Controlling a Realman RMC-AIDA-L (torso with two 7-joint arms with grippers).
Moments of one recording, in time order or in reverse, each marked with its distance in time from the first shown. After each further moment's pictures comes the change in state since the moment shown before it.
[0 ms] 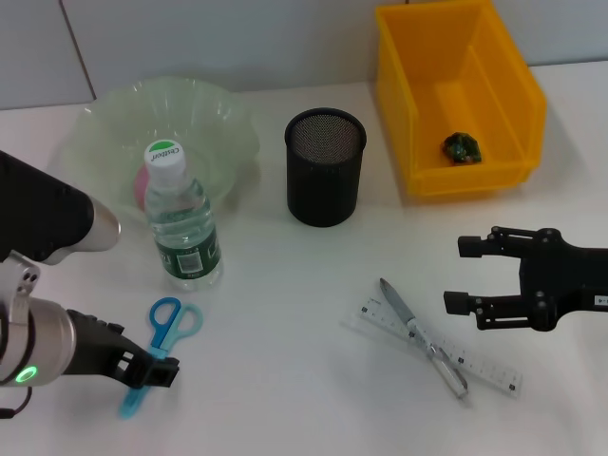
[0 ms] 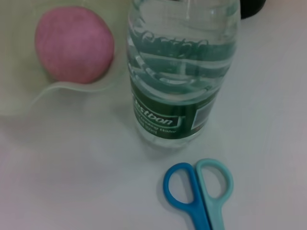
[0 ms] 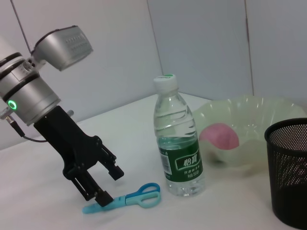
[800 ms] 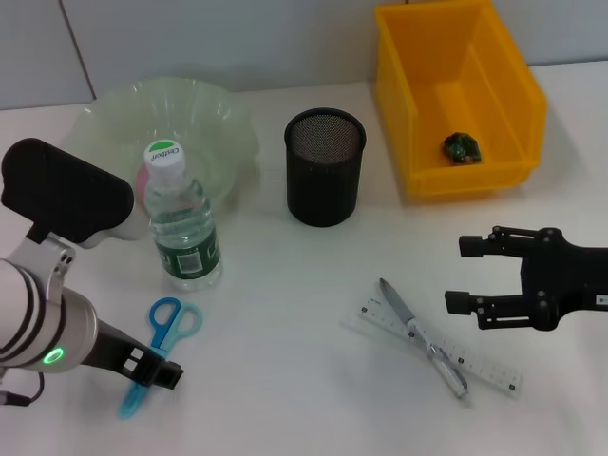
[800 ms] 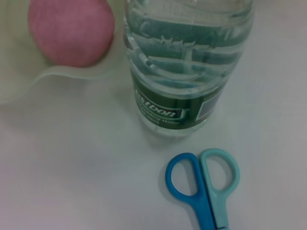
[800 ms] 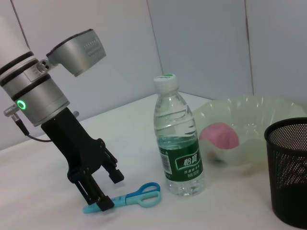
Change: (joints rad) left arm -0.132 -0.001 0.033 -0.076 0.053 -0.093 -0.123; right arm -0.002 0.000 0.000 -0.009 -0.001 -0.003 0.008
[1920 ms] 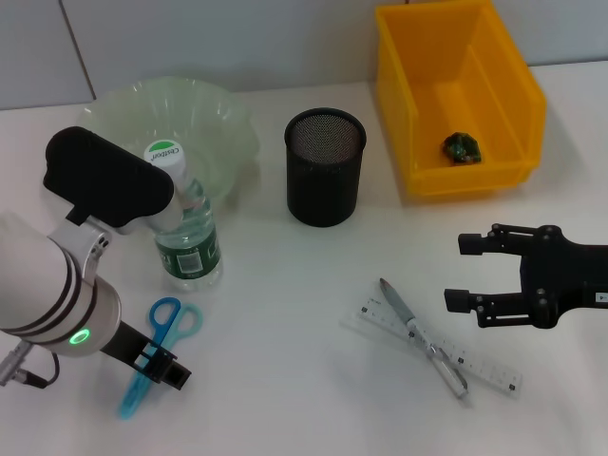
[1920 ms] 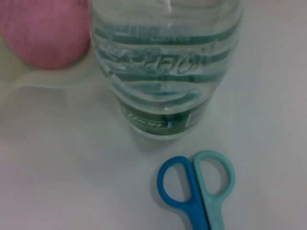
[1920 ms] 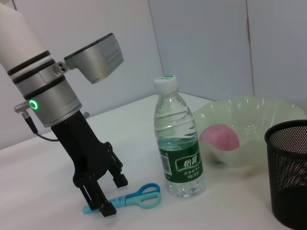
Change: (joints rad) left arm -0.147 -0.004 0.012 -0.125 -0.007 -0.056 -0.034; right arm 0.005 -0.001 0.000 -0.002 -0.001 -0.001 0.000
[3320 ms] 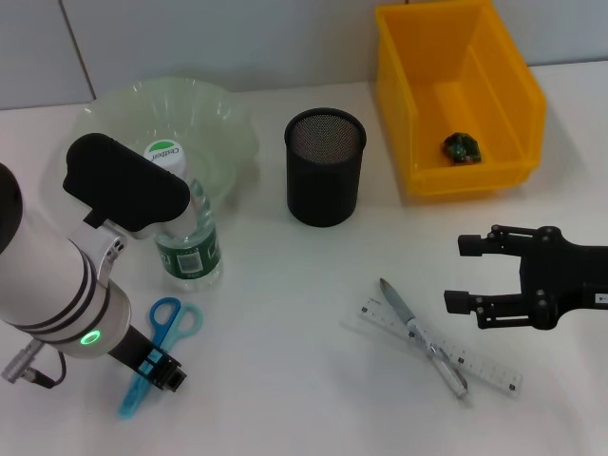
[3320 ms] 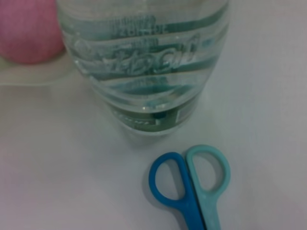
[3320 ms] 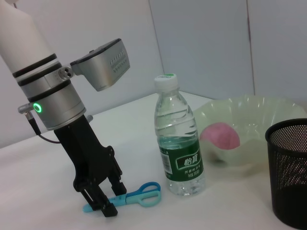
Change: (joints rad) left arm -0.061 -0.003 0.015 -0.075 -0.007 -0.014 0.008; right arm 0.000 0.000 -0.002 0.000 -0.003 0.000 0.000
